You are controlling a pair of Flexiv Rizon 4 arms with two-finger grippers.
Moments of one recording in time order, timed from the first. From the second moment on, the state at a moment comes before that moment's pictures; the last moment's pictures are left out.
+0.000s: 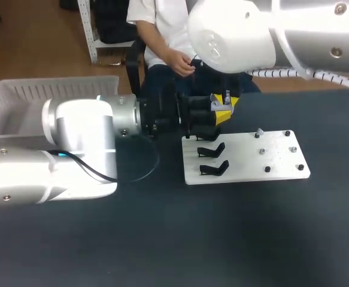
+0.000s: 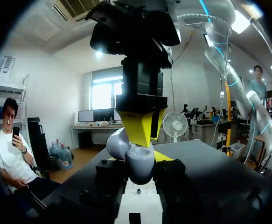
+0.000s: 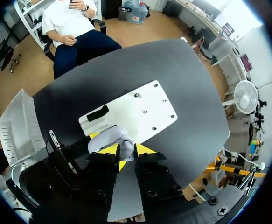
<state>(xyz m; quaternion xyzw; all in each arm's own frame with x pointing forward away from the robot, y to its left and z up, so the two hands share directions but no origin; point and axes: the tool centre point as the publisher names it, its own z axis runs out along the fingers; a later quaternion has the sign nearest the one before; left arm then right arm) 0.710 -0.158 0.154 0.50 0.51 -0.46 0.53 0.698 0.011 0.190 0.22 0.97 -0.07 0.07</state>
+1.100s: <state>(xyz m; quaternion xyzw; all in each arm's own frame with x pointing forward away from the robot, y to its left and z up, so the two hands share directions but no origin) 0.711 -0.158 0.154 0.50 0.51 -0.46 0.53 0.688 0.020 0.209 0.16 0.98 -0.06 0.09</state>
